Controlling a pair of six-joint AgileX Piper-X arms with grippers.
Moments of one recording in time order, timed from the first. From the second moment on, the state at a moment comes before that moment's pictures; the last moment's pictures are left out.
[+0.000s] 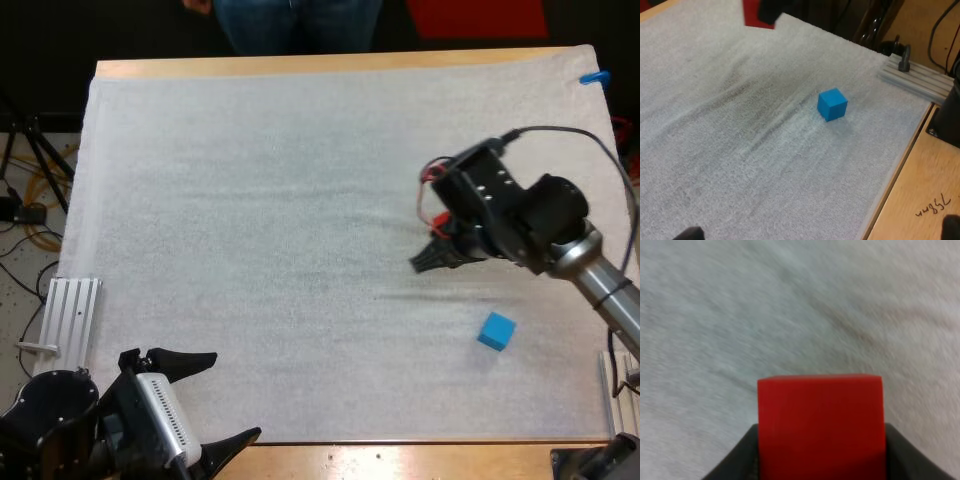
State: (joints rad) left arm -0.40 0.40 -1.03 1.39 0.55 -1.53; right arm 0.64 1.40 -1.41 1.29 0.18 -1.75
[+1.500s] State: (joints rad) left arm -0.40 0.40 -1.03 1.39 0.54 -1.52; right arm 0.54 0.93 -0.65 0.99 0.12 -1.55
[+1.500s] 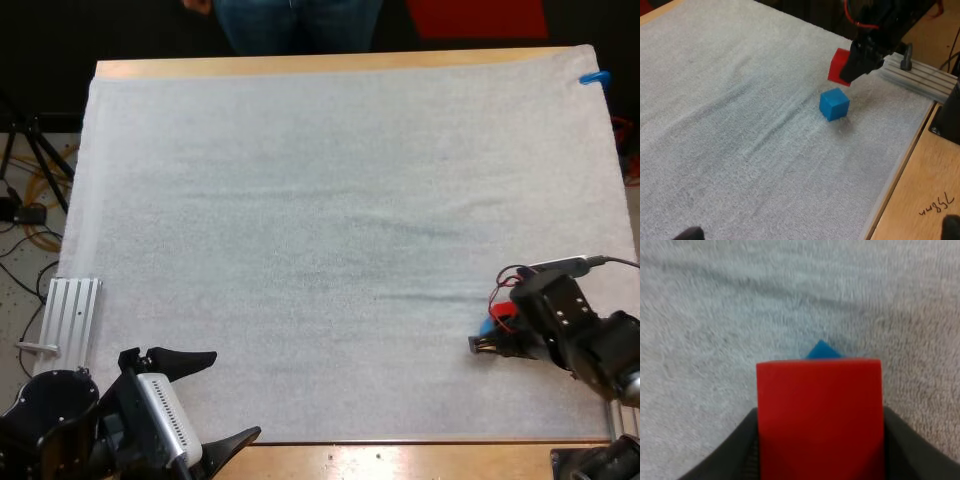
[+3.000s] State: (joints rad) left arm -0.40 0.40 -1.03 1.39 0.54 -1.51; right arm 0.54 1.02 -0.57 0.87 0.14 -1.47
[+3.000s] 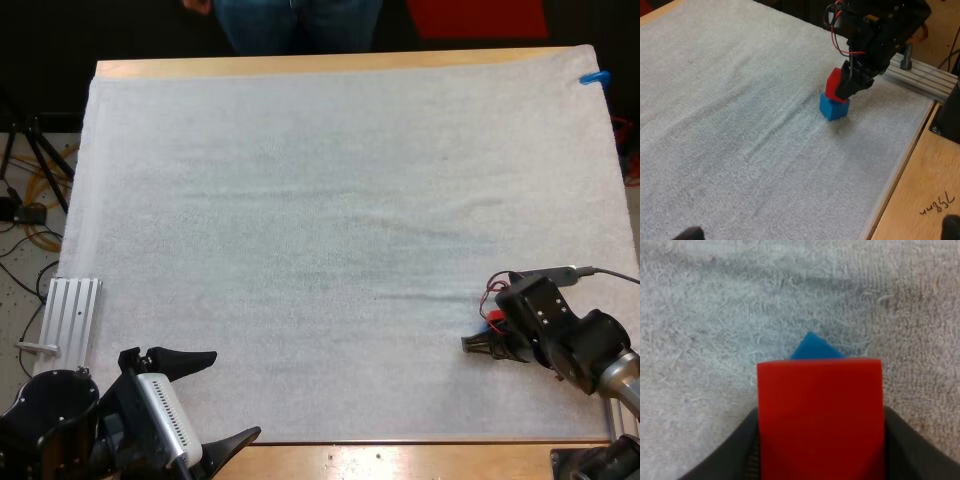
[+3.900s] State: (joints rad) left arm -0.40 0.40 -1.03 1.39 0.55 -1.51; right arm 0.54 1.02 -0.70 0.92 0.18 -1.48
